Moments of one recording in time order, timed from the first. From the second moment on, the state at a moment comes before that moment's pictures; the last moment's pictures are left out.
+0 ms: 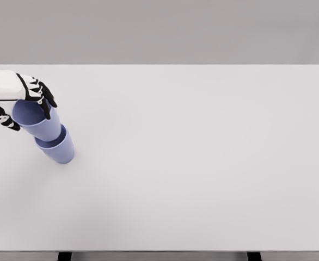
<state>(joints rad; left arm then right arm) -1.36 1.31 -1.39 -1.65 0.26 -0.61 -0.61 0.02 0.00 0.04 0.13 0.11 -0.12 0.61</state>
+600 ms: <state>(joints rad) -1.34 1.30 -1.38 -1.63 0.26 -0.61 -0.61 0.02 0.00 0.04 0.13 0.11 -0.12 0.61</state>
